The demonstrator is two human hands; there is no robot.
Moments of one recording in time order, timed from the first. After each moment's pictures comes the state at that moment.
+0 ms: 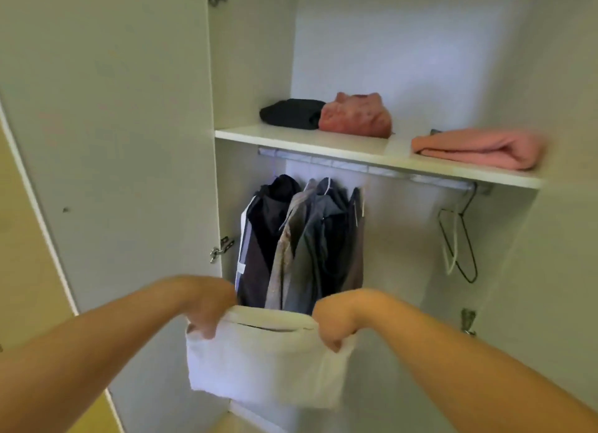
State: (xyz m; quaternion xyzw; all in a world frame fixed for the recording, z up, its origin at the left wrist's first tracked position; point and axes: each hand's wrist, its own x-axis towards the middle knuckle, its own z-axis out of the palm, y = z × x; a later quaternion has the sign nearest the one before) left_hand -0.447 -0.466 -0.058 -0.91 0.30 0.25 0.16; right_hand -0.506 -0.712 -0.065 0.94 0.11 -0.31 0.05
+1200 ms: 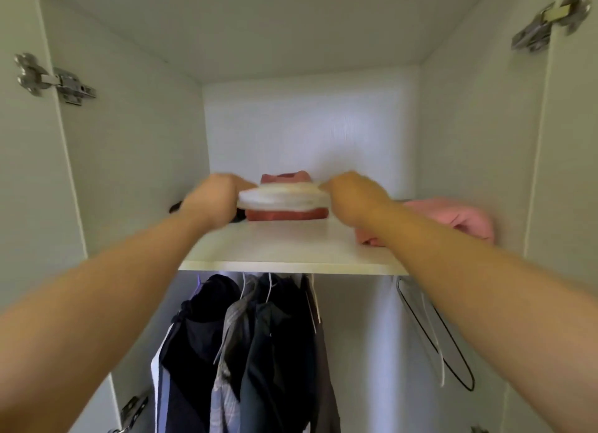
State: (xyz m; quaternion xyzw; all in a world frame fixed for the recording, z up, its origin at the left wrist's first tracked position) left_hand -0.176 -0.665 0.193 -0.87 0.38 -0.28 -0.16; right_hand -0.329 -0.890 0.201 0.96 -0.09 0.24 0.06
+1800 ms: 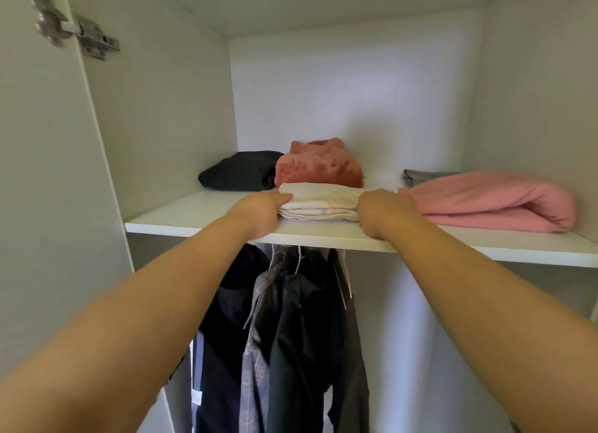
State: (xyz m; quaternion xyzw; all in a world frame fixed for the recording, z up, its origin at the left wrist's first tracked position) left_hand -0.138 -0.682 0.114 -0.92 0.34 -0.13 -0.14; right_hand -0.283 -0.879 0.137 0.97 -0.20 0.11 0.08
